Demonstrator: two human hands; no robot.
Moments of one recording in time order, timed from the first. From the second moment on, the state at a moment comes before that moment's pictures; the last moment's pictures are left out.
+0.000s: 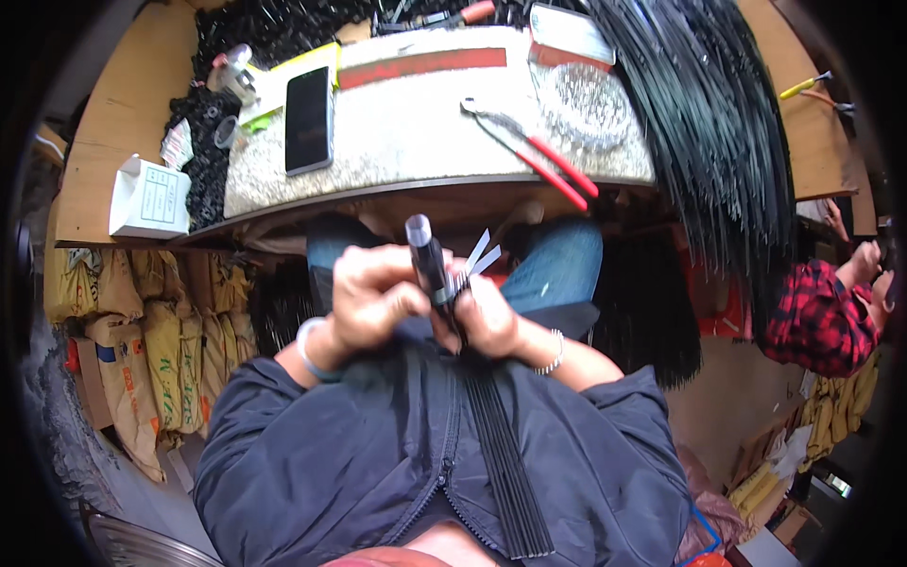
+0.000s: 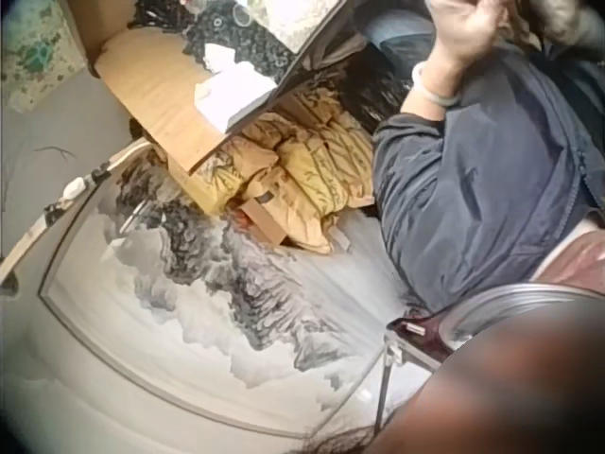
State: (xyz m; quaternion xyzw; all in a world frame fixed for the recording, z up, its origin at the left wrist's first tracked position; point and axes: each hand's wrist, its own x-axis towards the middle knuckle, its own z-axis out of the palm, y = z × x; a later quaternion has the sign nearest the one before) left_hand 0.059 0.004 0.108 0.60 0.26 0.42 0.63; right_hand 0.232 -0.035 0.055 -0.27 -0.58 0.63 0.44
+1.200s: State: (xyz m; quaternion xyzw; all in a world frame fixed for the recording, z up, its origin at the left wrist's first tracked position) left_hand 0.089 0.060 0.090 0.48 0.28 0.60 0.57; right_hand 0.178 0.024 0.057 -0.28 -0.34 0.49 0.75
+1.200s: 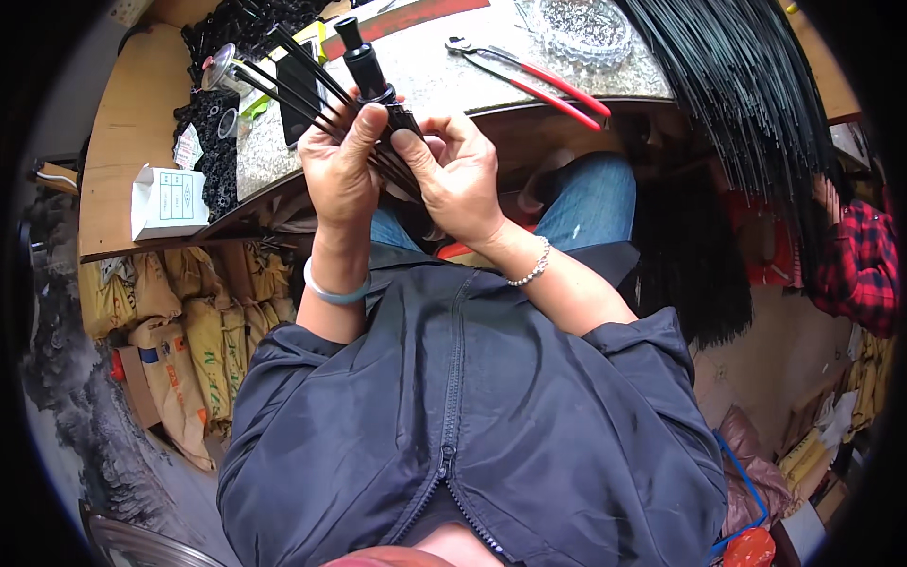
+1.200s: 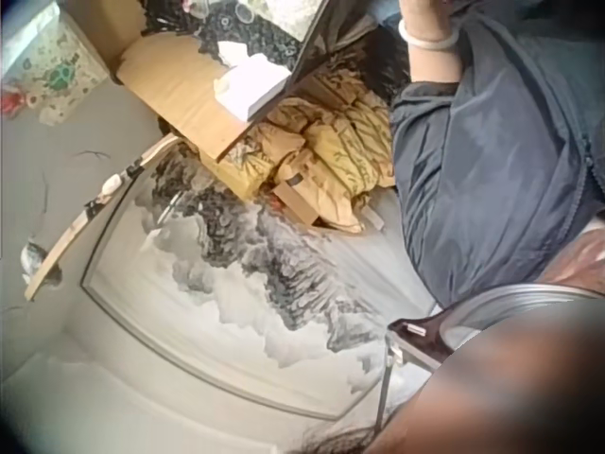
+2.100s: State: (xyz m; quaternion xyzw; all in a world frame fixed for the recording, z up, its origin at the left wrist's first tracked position) left_hand 0.092 0.054 0.081 0.54 0.34 0.65 0.42; right_hand 0.184 0.028 0.057 -0.25 -0.30 0.57 0.72
